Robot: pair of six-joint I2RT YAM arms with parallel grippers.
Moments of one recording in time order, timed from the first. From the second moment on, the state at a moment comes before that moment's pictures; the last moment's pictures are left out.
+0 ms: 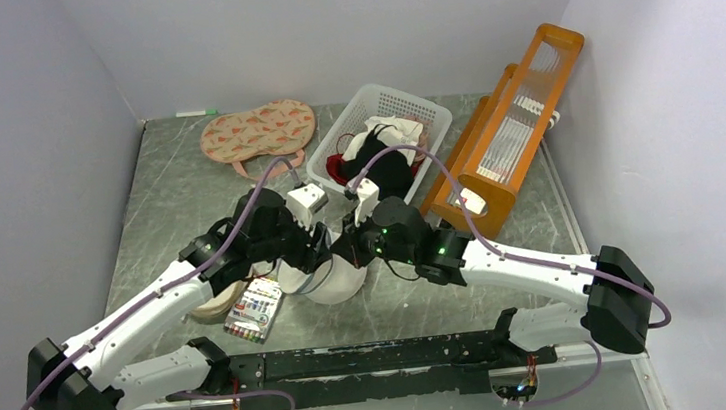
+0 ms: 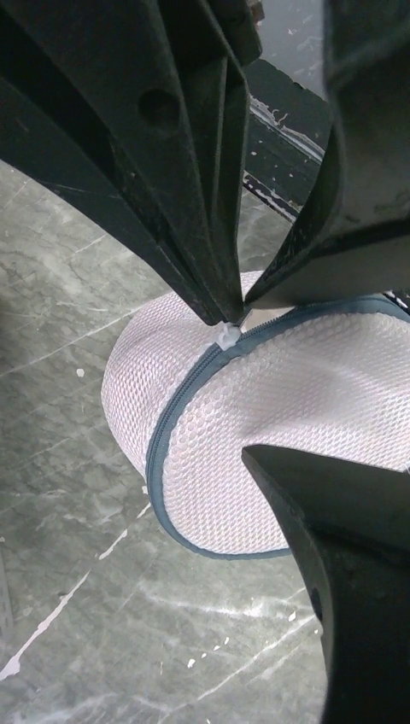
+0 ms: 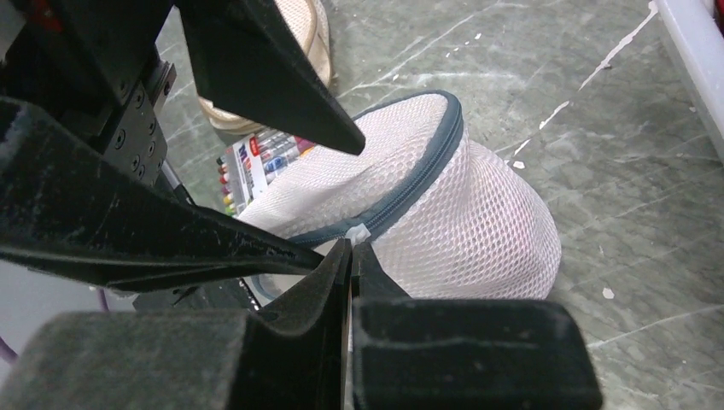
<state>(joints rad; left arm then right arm) -0.75 1.06 0.85 -0.43 0.19 -0.07 1.02 1.24 0.80 0.04 0.00 0.40</state>
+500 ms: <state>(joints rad) -0.75 1.05 0.85 -0.43 0.18 -0.07 1.02 1.24 0.81 0.04 0.05 0.40</state>
